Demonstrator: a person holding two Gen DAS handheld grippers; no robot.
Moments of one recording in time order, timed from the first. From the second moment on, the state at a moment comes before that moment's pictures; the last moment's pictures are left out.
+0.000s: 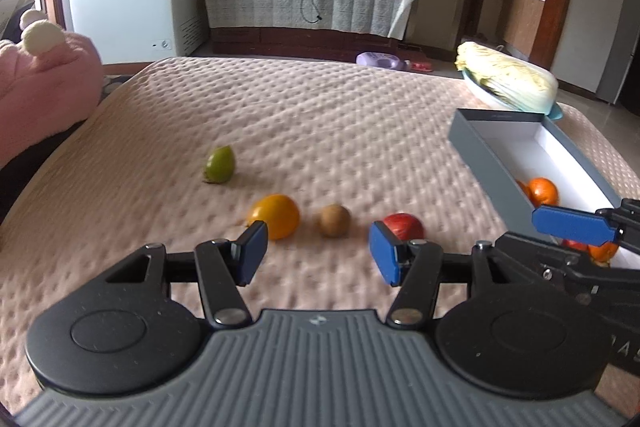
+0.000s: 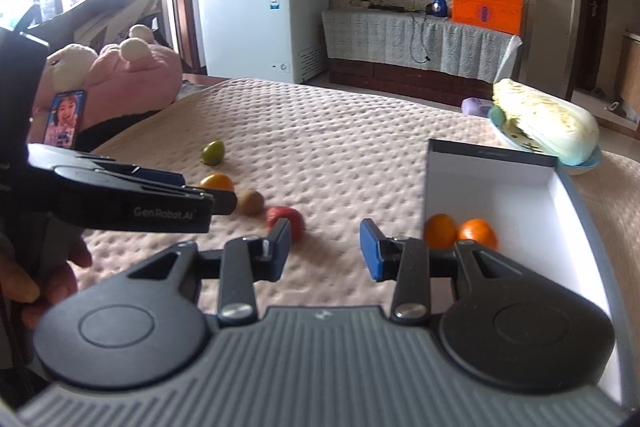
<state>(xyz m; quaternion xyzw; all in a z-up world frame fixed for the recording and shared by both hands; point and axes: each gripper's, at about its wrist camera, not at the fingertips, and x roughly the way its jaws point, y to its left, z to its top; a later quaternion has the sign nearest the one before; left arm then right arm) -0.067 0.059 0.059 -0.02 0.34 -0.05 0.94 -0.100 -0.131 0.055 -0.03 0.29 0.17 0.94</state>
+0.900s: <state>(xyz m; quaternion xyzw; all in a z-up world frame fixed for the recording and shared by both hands) -0.063 0.100 0.051 -0.04 0.35 -0.04 0.93 -0.042 -0.071 0.010 -0.04 0.32 0.12 0.94</state>
